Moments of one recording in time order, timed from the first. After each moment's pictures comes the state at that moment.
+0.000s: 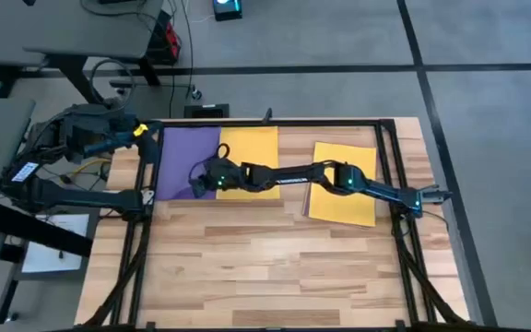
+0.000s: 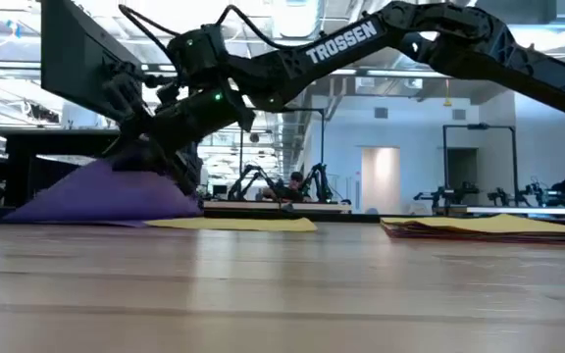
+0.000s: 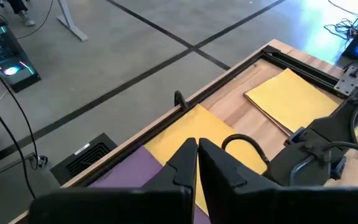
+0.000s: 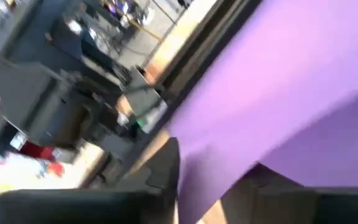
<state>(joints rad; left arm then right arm) 0.25 0.82 1.48 -1.14 -0.48 -0.28 -0.11 2.64 2.24 0.02 0.04 0.76</state>
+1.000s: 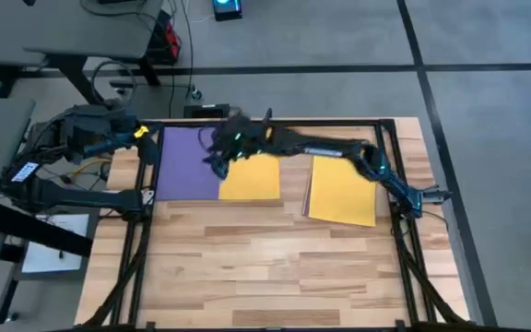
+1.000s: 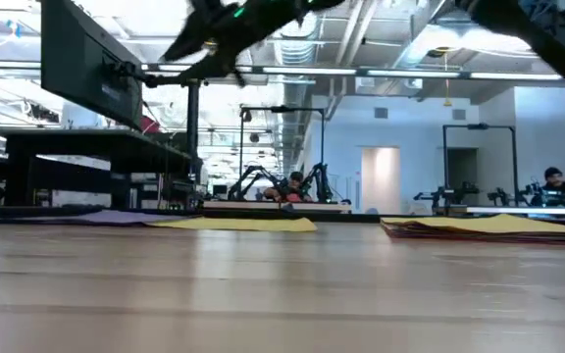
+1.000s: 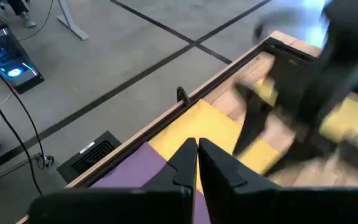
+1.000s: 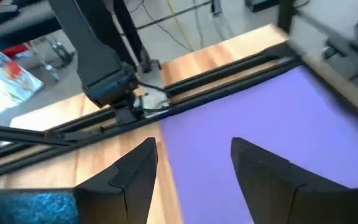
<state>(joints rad) 0.25 0.82 1.48 -1.16 -0.46 -0.24 -0.22 2.17 2.24 -0.51 -0.09 0.18</state>
